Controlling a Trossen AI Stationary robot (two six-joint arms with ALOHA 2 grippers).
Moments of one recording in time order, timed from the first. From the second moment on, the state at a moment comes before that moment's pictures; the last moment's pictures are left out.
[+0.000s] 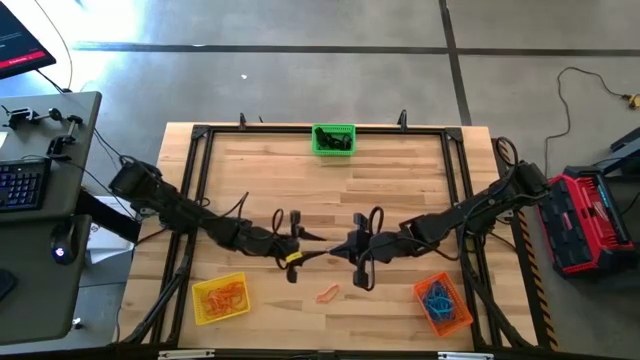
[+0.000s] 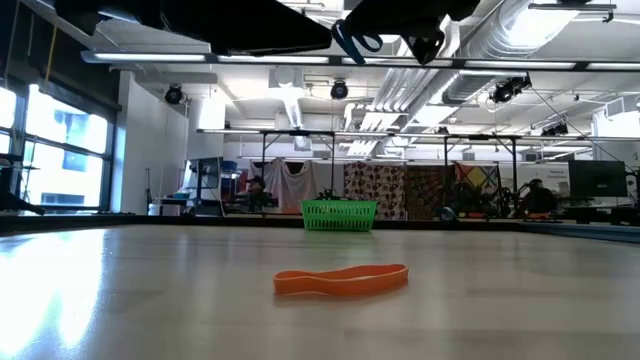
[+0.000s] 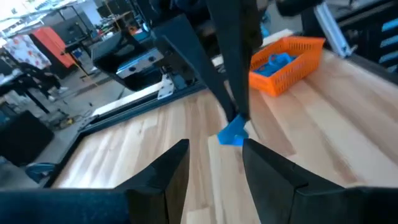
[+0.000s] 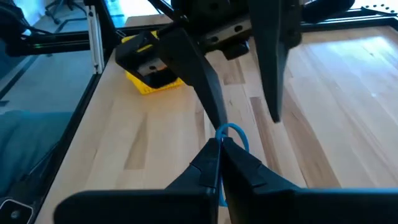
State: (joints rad) left arm -0.38 1.59 0.73 0.64 -0.43 0.31; right arm 0.40 1.54 0.99 0.05 0.33 0.27
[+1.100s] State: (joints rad) left arm -0.40 1.62 0.80 0.60 -0.36 0.45; right arm 0.41 1.54 0.99 0.08 0.32 0.27
